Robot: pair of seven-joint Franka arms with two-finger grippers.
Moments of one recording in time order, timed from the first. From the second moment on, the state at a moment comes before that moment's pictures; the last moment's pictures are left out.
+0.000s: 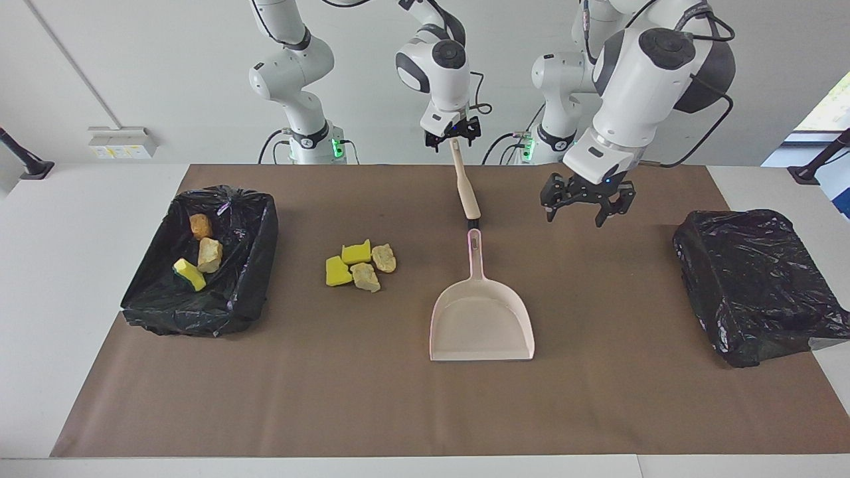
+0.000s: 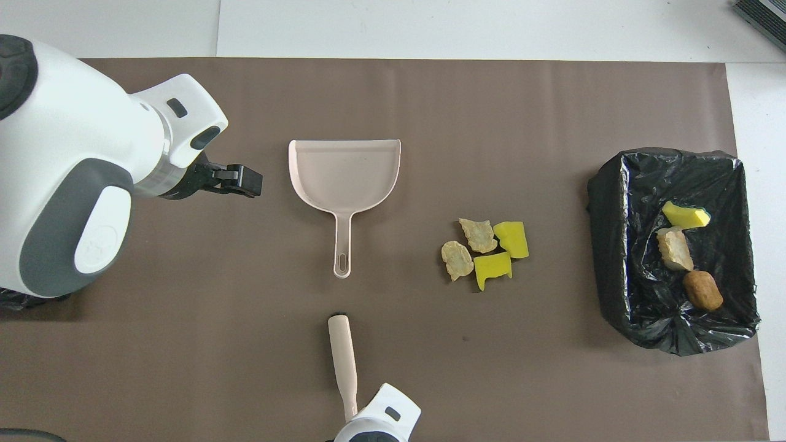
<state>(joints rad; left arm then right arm) -0.08 0.13 -0.29 -1.62 -0.01 1.81 -0.21 0.78 -0.03 0.27 -2.31 0.35 2.22 0.70</state>
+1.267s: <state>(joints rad) -0.06 0.44 -0.58 -1.78 0.31 2.16 -0.62 0.67 -0.16 0.25 -2.23 0.33 1.87 0.73</state>
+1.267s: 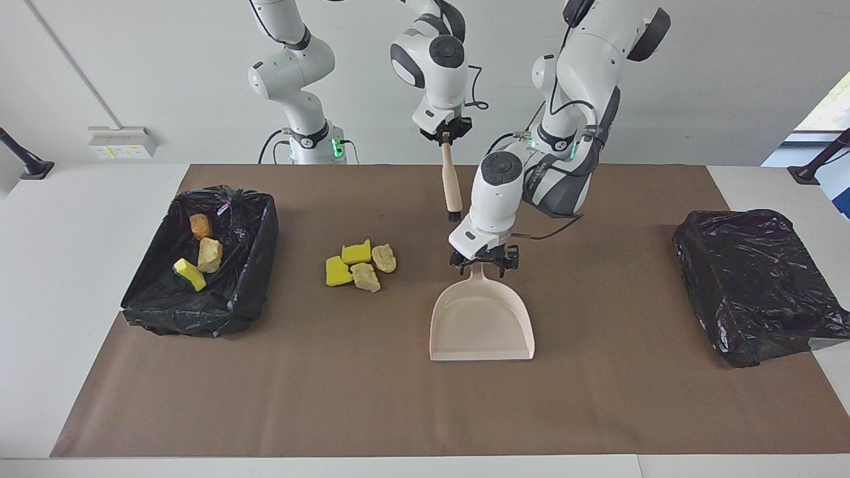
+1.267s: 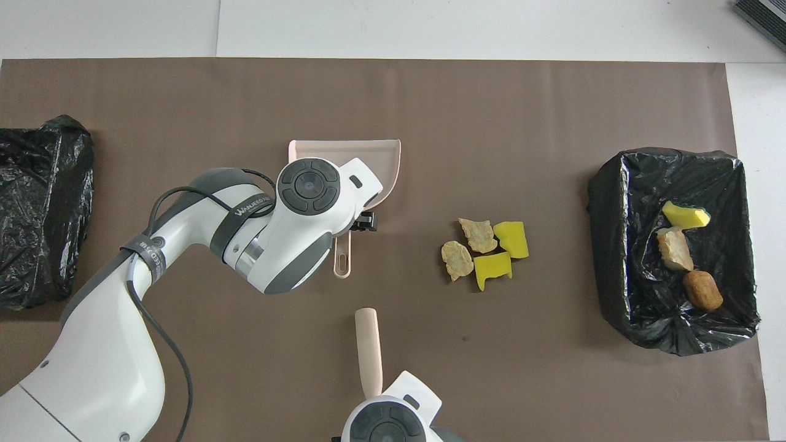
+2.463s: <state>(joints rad) 0.02 0.31 -0.58 -1.76 0.32 1.92 0.18 0.12 -0.15 0.24 -2.27 -0.27 1.88 0.15</state>
